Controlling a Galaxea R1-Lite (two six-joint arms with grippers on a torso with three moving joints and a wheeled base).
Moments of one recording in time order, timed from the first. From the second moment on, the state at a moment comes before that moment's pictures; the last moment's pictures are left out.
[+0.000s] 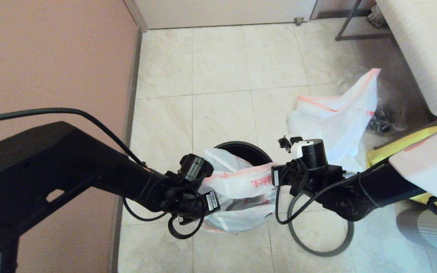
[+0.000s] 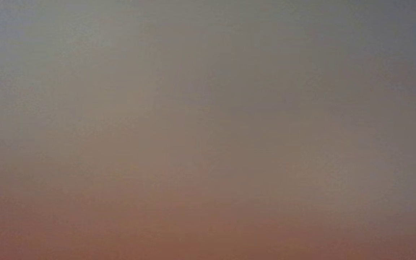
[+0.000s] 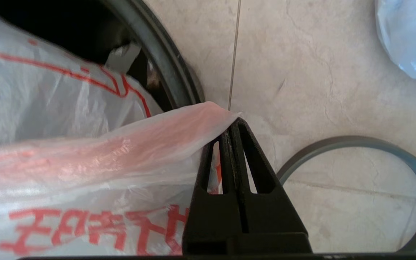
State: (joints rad) left arm -0.58 2.11 -1.11 -0.03 0.02 -0.74; right arm 0.55 2.13 -1.11 -0.61 -0.25 0.16
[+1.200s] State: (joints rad) left arm -0.58 2.10 -1.03 -0.22 -0.11 -0.64; right arm 0.62 1.88 -1.04 -0.26 -0.22 0.29
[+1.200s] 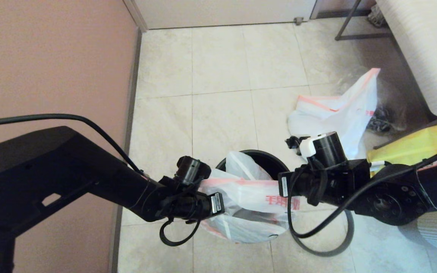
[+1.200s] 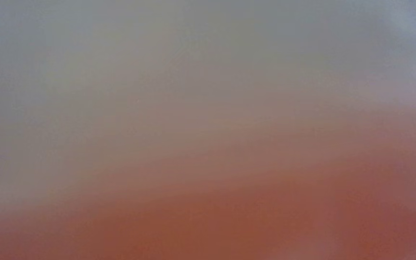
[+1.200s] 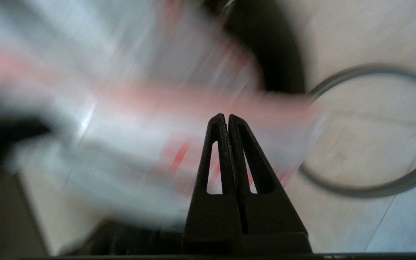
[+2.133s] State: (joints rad) left arm -0.54 2.13 -1.10 -0.20 -0.11 -0.68; right arm 0.67 2.10 -1.02 -0.52 -0.22 0.27
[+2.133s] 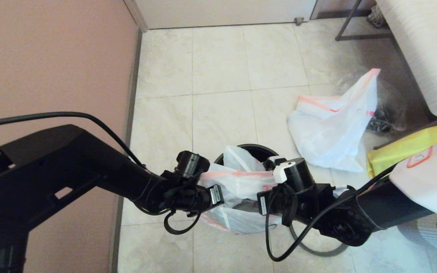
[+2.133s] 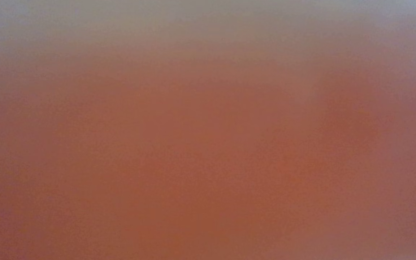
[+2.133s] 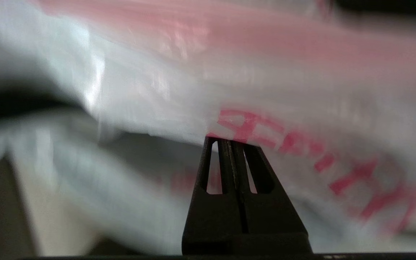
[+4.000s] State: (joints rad) left arm -0.55 2.15 -1.06 -0.25 -0.11 -0.66; right arm 0.43 2.21 -1.53 -0.30 -0.10 0.24
